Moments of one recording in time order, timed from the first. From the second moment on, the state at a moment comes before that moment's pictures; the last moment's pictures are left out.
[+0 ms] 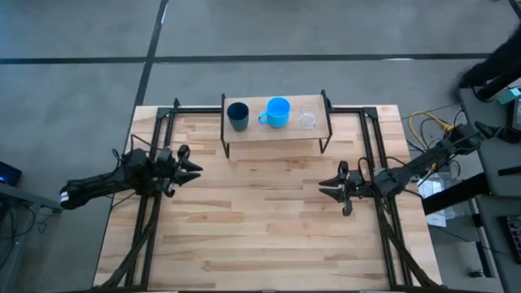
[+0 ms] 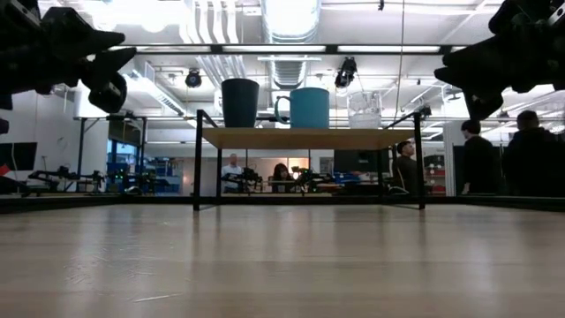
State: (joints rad) left arm 0.25 0.03 0.01 0.17 0.37 -0.36; right arm 0.48 0.76 0.04 0.68 0.53 0.26
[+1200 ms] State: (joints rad) left arm 0.25 0.22 0.01 0.17 0.37 -0.36; right arm 0.48 0.76 0.04 0.55 0.52 0.27
